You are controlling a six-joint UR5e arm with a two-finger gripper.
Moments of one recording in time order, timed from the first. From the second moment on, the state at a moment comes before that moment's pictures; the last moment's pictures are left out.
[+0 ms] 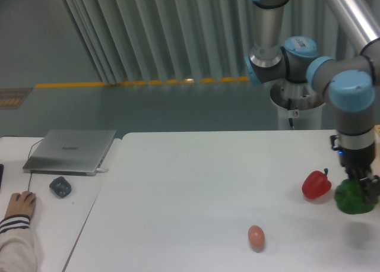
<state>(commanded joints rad) 2.37 -1.92 -1.54 -1.17 1.69 1.36</state>
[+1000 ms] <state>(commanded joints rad) 2.41 -1.88 -1.56 -1.18 1.73 1.35</state>
